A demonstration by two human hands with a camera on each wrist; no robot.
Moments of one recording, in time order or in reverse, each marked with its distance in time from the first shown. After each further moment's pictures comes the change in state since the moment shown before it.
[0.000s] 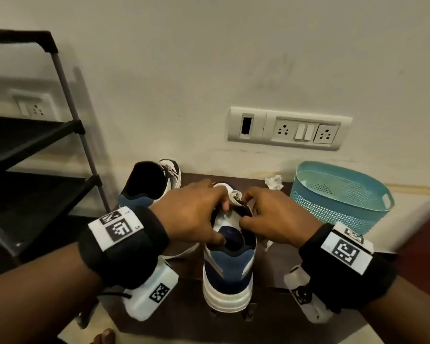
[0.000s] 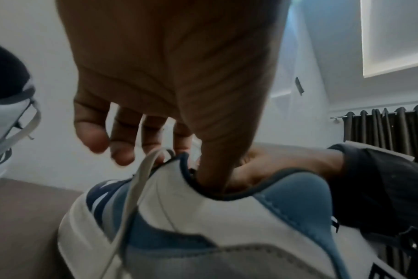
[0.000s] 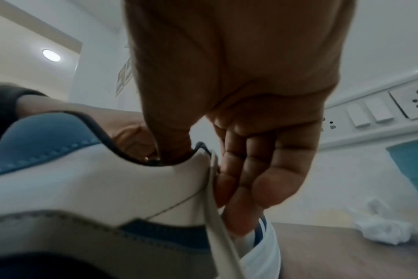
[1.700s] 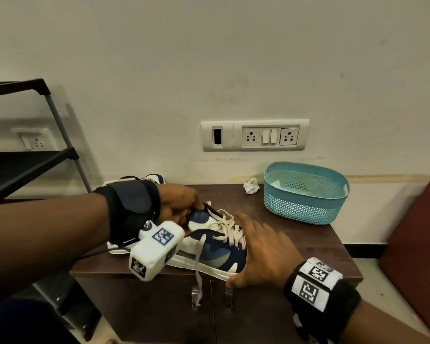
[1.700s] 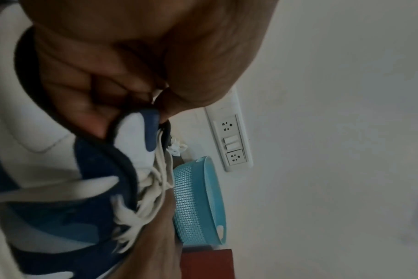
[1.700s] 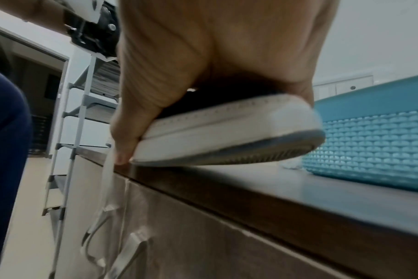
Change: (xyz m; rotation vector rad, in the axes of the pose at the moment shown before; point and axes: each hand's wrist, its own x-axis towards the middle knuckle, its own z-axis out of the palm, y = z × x) left_hand 0.034 0.040 -0.014 -1.032 -0.473 -0.790; right_hand -0.071 0.057 0.042 -0.108 -0.002 -0.024
